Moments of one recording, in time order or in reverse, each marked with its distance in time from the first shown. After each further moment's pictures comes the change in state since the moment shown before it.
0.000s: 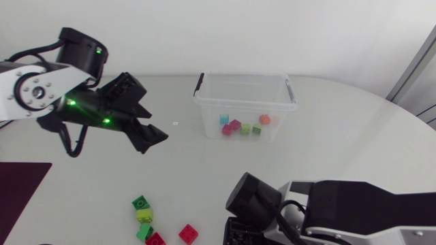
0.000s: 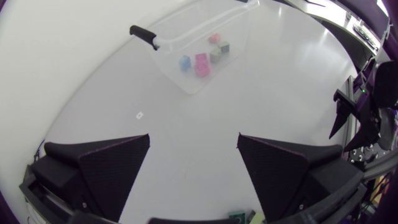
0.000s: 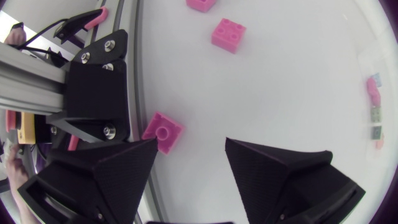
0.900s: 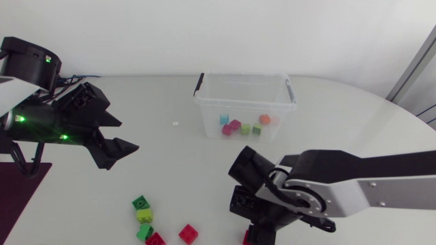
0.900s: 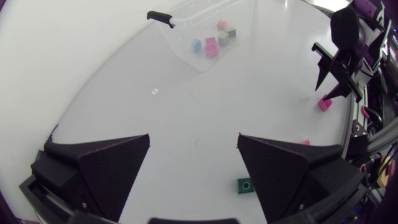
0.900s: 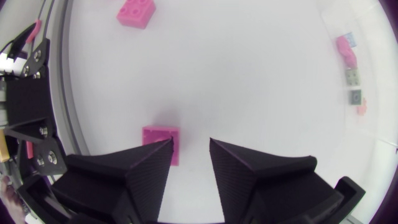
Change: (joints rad) left arm 0.128 -0.198 -0.106 -0.114 0.005 0.114; right arm -0.183 0.120 0.093 -0.065 0.185 -0.056
